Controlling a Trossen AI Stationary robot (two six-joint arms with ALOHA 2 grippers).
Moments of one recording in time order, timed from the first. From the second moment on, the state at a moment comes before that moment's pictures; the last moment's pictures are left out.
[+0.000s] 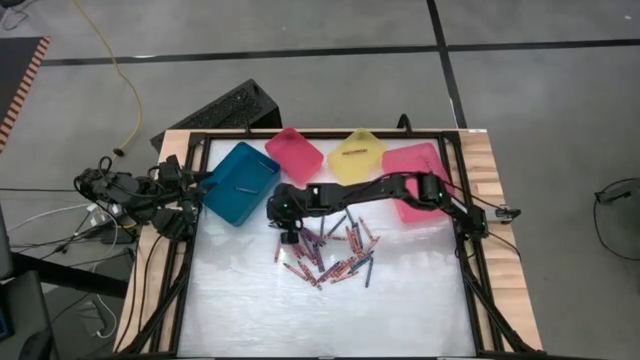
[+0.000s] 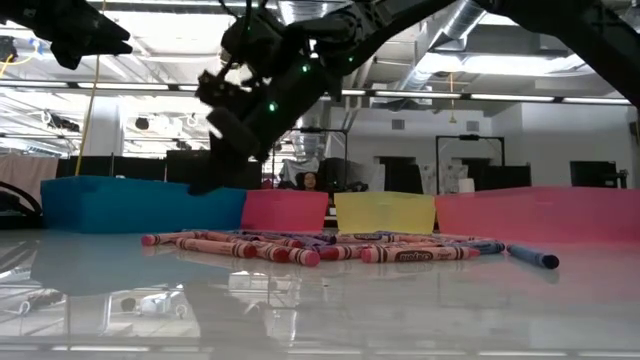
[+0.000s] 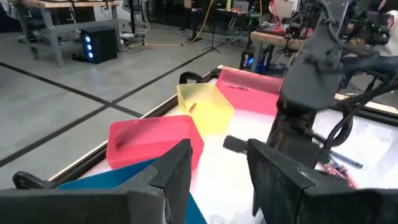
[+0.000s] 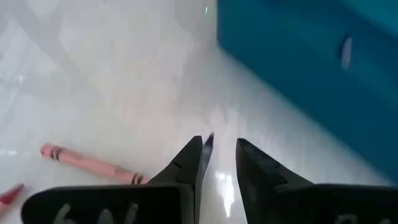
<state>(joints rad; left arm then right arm) -0.44 0.08 0.60 -0.66 -0.88 -0.22 -0.05 2.25 1.82 -0.25 -0.05 -0.18</state>
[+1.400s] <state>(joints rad) -0.44 0.08 0.60 -0.66 -0.88 -0.22 -0.05 2.25 1.65 -0.07 -0.04 -0.08</state>
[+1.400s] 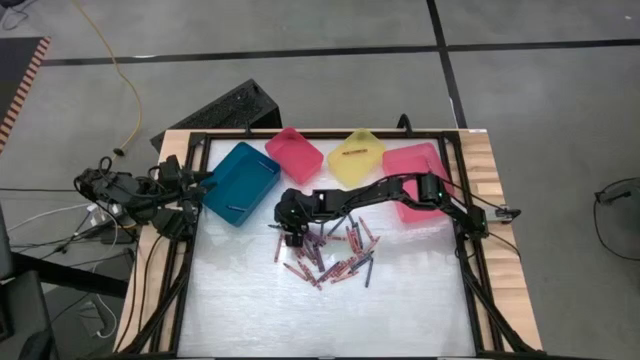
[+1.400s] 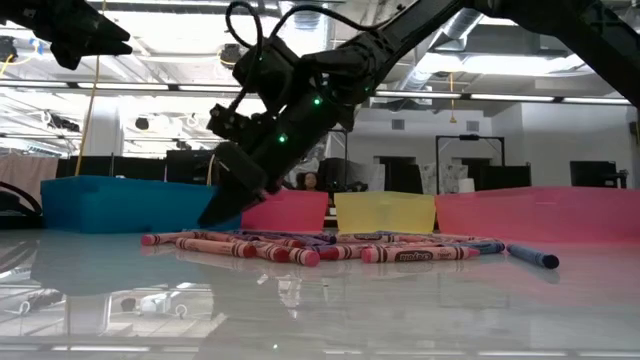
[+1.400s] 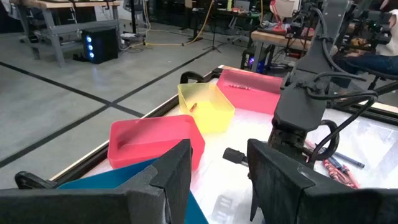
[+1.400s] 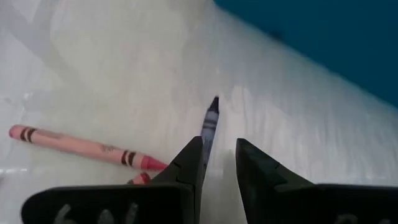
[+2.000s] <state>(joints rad) -0.44 0.08 0.60 -0.66 -0.88 -0.22 -0.06 2.25 1.65 -0.07 -0.05 -0.08</state>
